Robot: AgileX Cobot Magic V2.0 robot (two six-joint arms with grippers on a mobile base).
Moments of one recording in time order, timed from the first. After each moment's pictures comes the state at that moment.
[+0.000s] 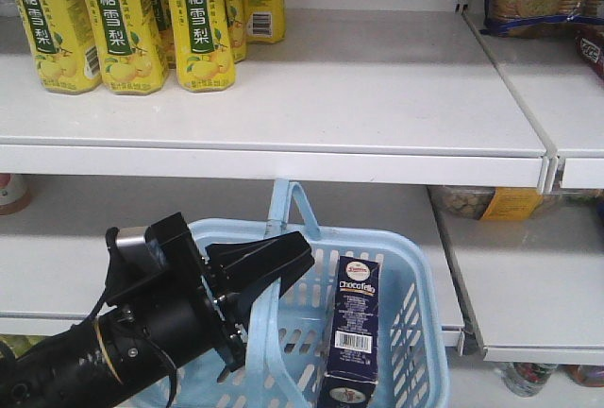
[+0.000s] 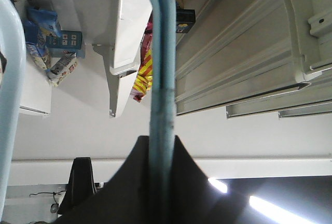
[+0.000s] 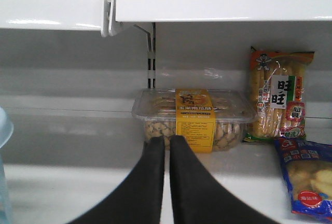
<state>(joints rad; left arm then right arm) -0.71 1.42 -0.42 0.33 -1.09 -1.91 0.00 -0.01 0.03 -0.07 0.11 0.06</state>
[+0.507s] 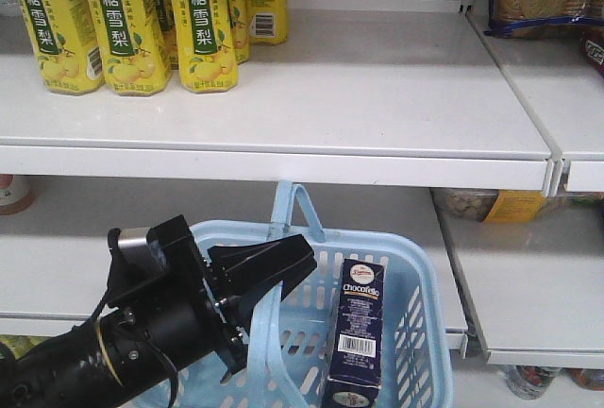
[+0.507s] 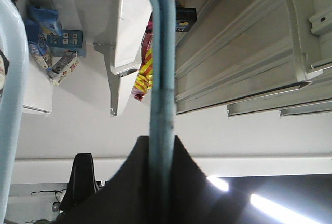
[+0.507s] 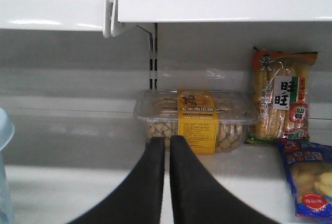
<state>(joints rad) -0.71 1.42 -0.42 0.33 -1.09 -1.91 0.00 -0.01 0.03 -0.07 0.11 0.06</state>
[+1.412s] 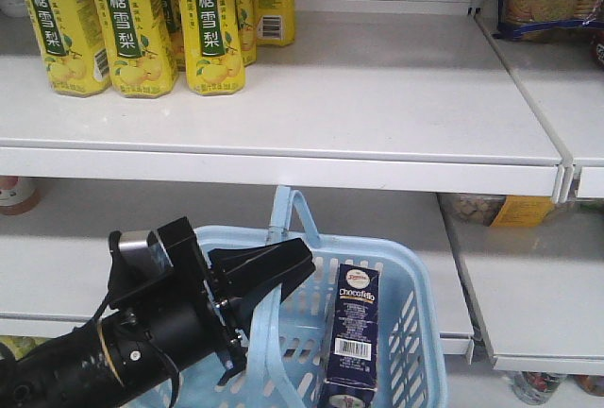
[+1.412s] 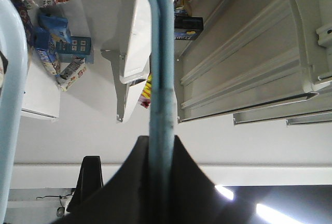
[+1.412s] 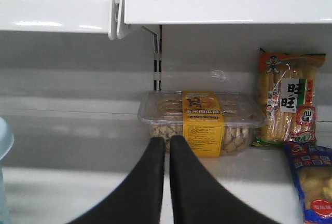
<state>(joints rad) -0.71 1.42 -0.41 0.33 -1.07 -1.91 0.00 -0.01 0.03 -0.07 0.11 0.06</state>
